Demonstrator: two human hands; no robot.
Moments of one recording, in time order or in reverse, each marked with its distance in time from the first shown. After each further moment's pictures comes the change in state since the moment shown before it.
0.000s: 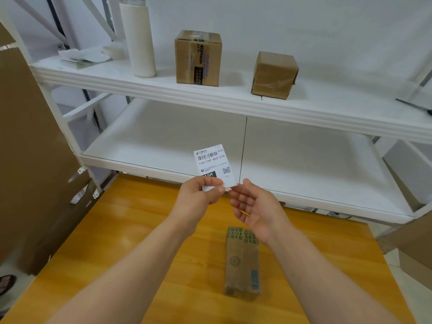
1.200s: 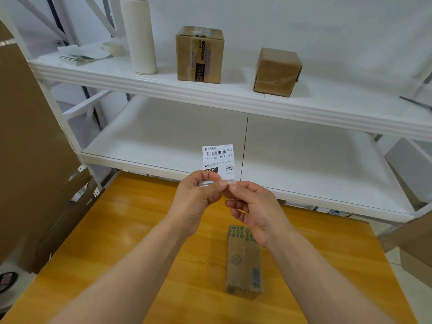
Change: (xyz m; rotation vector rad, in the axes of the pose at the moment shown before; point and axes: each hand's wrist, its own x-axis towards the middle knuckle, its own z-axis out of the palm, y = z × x) left_hand -0.010 0.013 -0.001 -0.246 -0.060 0.006; right_hand -0.018 0.001 0.015 -0.124 -0.034 -0.140
